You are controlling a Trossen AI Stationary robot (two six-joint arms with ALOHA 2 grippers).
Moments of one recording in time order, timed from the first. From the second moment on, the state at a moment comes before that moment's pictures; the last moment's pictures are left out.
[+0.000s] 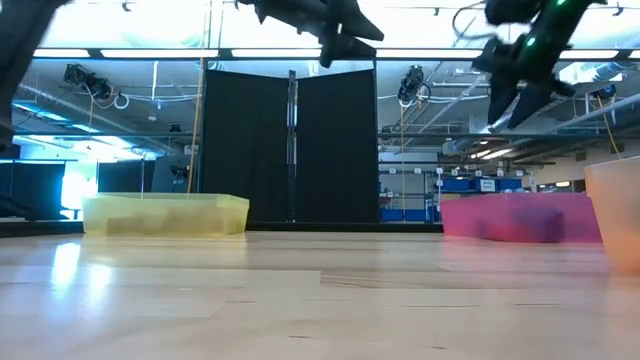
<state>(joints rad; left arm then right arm) 0.43 1.84 1.87 -0.39 0.33 0.08 -0.66 0.96 0.95 -0.97 0.25 0.47</state>
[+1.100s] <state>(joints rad) -0.10 0.62 0.16 0.45 -0.52 -0.13 -0.40 0.80 0.95 -1.00 -0.10 0.45</state>
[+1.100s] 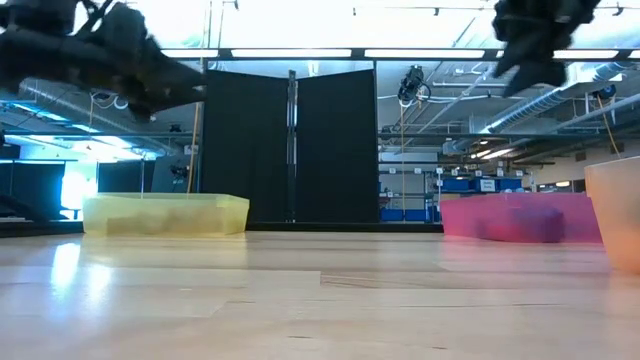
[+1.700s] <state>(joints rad) -0.08 0.00 0.05 -0.01 -0.42 -0.11 -0.19 0.93 0.95 -0.68 -0.15 0.45</state>
